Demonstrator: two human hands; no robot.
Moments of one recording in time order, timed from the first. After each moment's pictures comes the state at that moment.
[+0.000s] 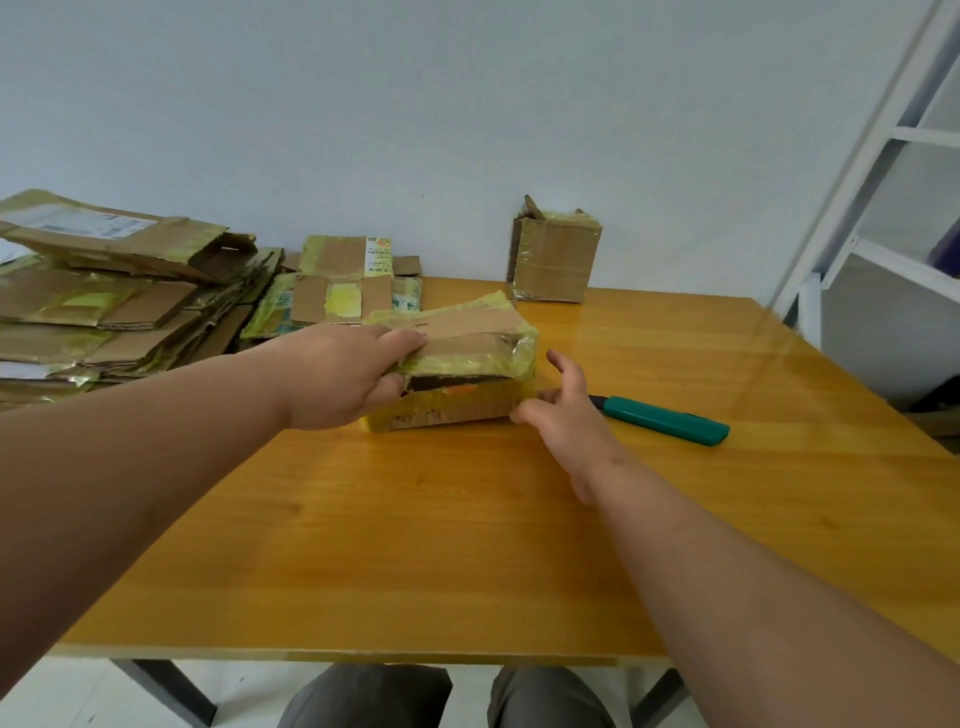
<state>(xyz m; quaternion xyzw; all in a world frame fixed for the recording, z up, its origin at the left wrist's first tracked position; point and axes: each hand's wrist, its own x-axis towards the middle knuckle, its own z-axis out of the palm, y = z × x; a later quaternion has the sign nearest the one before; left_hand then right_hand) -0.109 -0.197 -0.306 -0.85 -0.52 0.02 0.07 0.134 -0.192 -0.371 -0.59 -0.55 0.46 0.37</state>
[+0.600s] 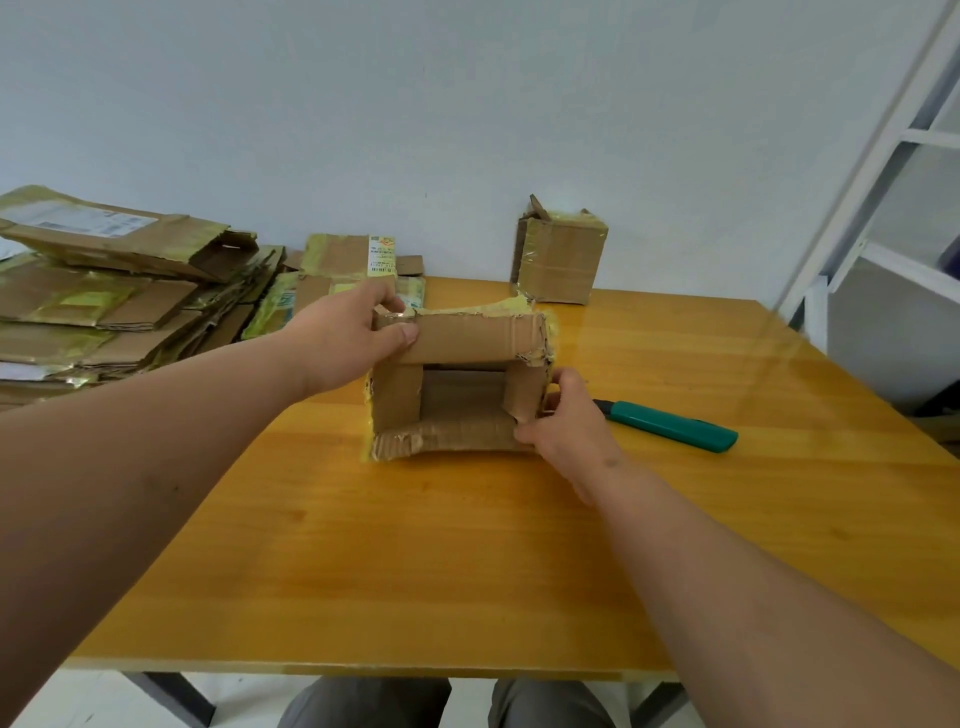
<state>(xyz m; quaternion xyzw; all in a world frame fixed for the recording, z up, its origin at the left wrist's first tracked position) -0.106 -0.179 -0.302 -0.72 -0.63 -0.25 -0.15 0.124 -0.184 -0.374 -0.67 -0.57 0.36 0.31</state>
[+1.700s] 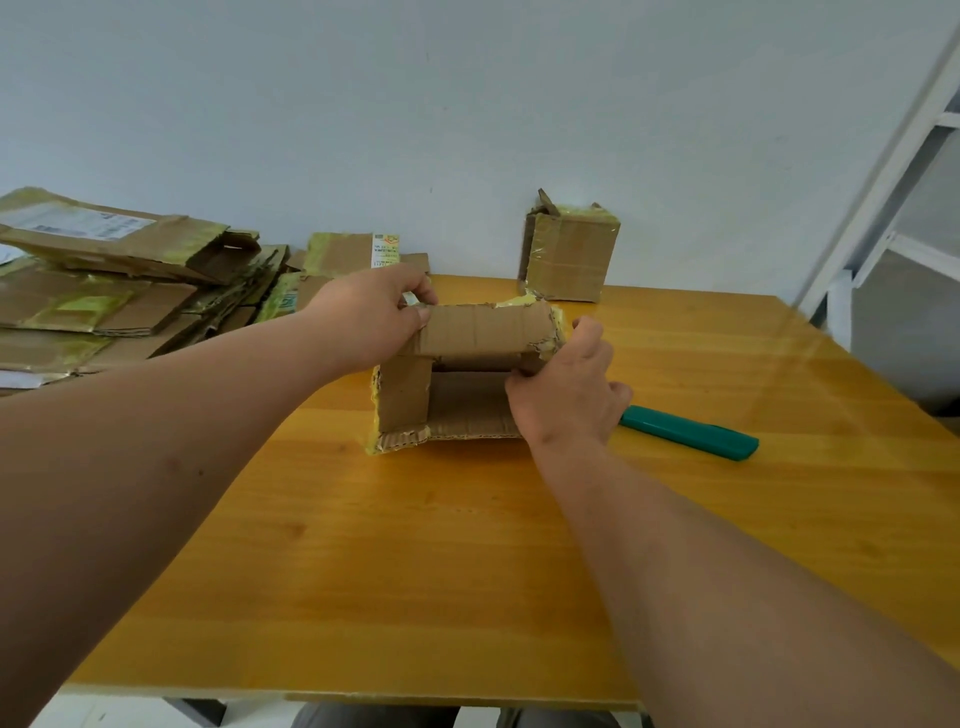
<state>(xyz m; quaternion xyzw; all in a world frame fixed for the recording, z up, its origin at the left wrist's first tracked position) -0.089 -0.157 -0.288 -0.73 -0.64 -0.24 -0.10 0.097 -0.158 -0.361 -0.74 -0.57 0.07 0.35</state>
